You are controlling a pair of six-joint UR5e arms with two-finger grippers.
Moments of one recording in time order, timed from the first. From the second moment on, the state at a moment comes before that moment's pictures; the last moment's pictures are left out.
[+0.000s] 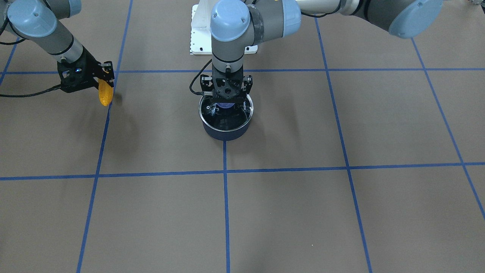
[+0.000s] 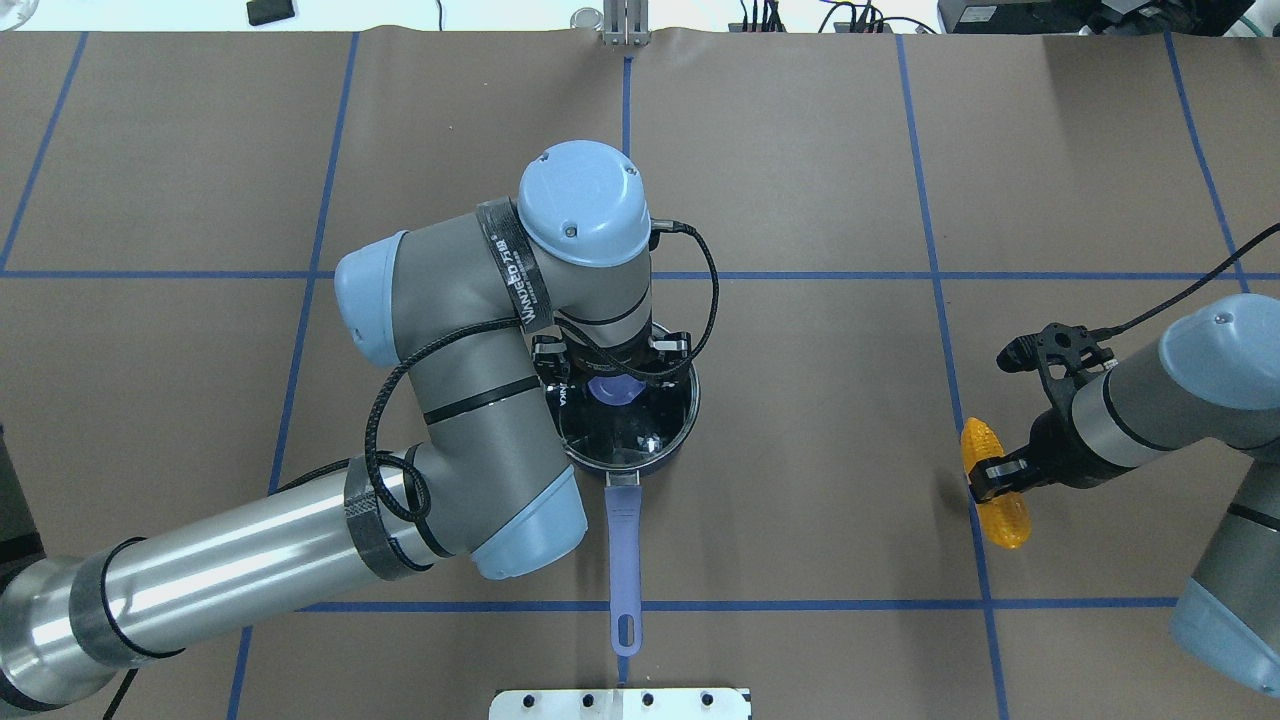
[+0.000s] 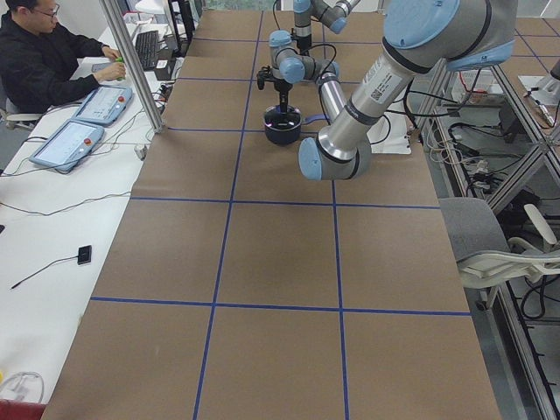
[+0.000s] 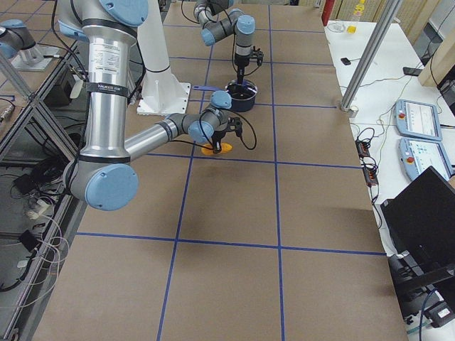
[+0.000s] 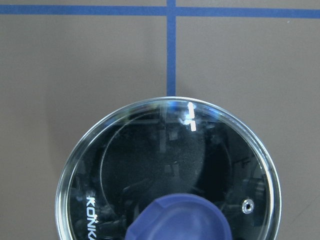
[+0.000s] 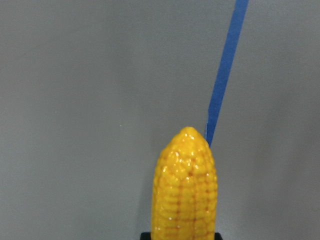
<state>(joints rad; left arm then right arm) -0.52 -2.48 -1.58 -1.42 -1.99 -1.20 0.63 -1.66 2.02 -1.24 2.13 0.89</state>
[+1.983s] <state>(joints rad) -0.74 -2.29 -1.78 -1.40 -2.08 -0.98 0.62 -0.98 1.89 -1.64 2.19 0.94</state>
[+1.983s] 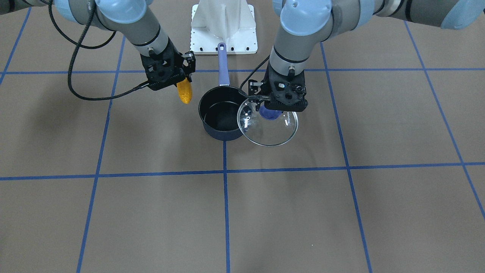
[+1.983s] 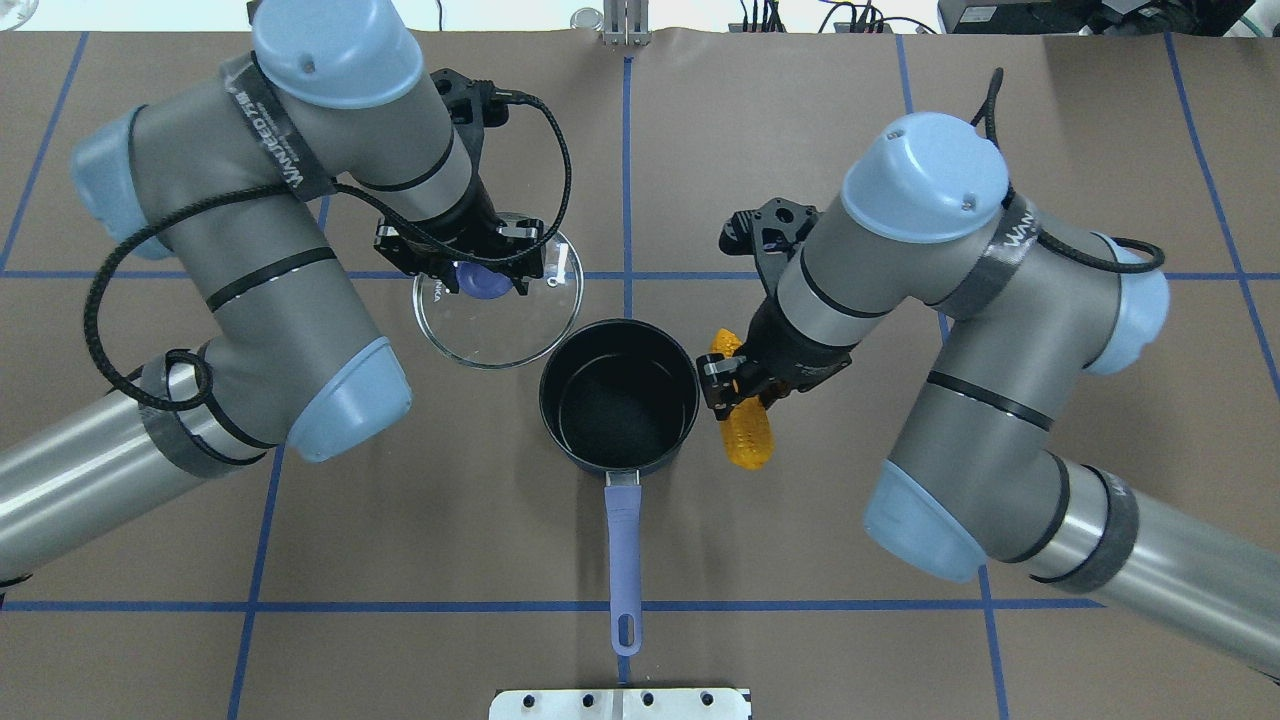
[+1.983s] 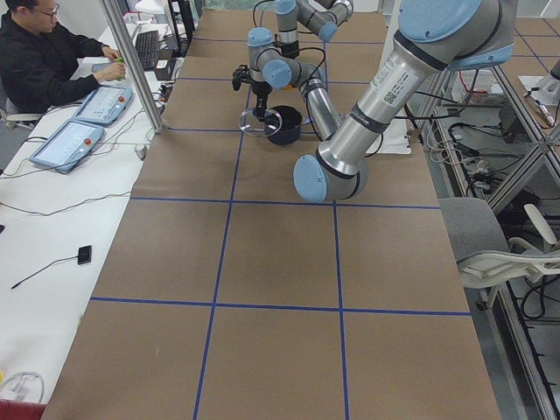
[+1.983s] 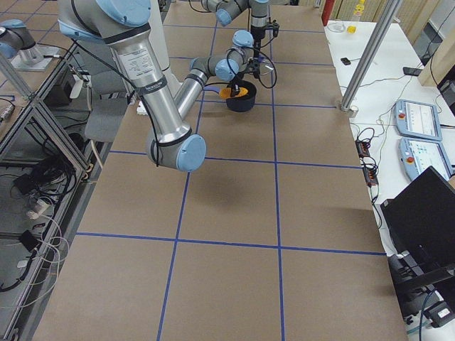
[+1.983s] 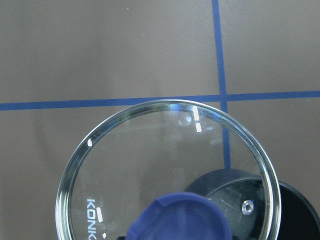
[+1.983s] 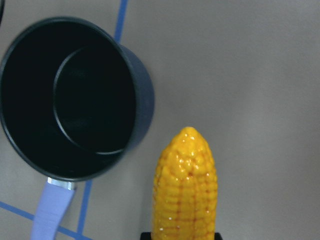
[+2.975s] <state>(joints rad) -0.84 -2.13 -1.83 -1.42 -2.12 -0.76 0.60 -0.76 1.58 -1.48 2.16 0.96</state>
